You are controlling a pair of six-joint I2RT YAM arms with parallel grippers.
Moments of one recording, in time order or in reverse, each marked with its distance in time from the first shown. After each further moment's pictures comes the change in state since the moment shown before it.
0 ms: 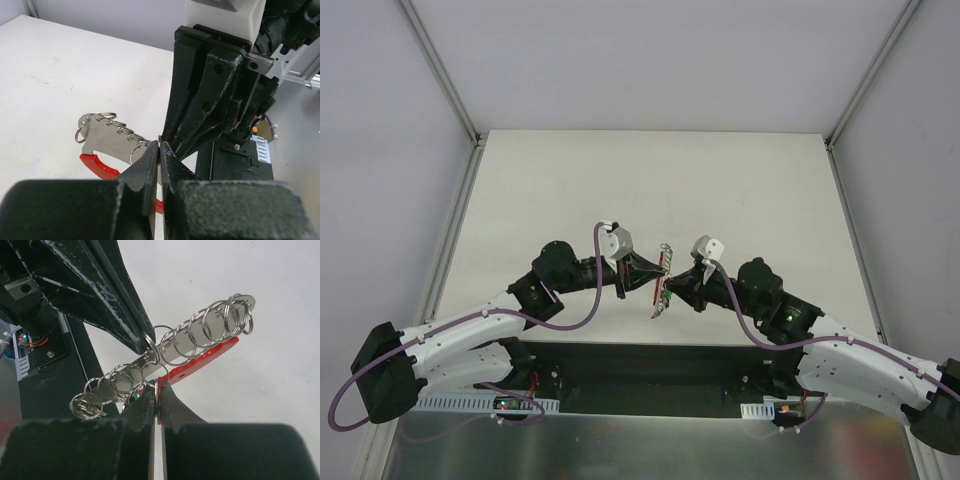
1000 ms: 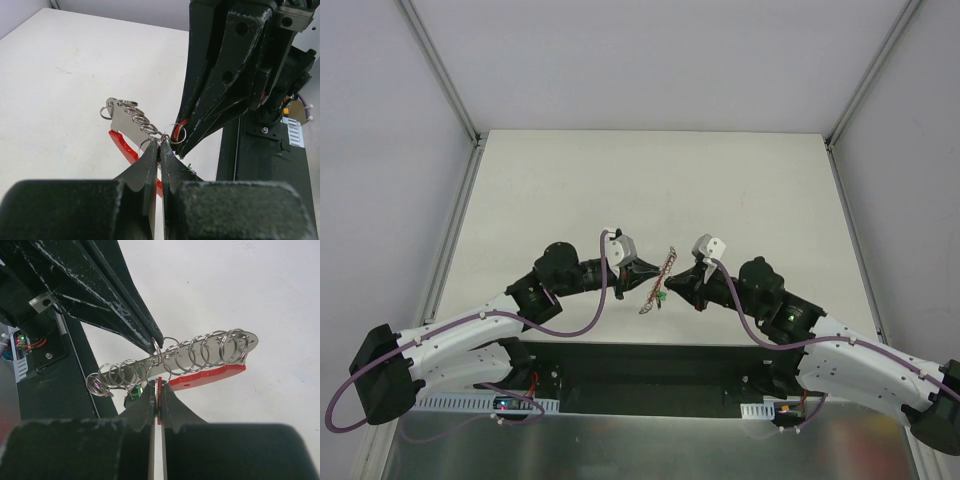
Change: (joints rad) left arm -0.008 -0.018 -0.002 -0.097 -0.092 0.154; right arm 0.000 -0.007 0.013 -0.016 0.010 -0.002
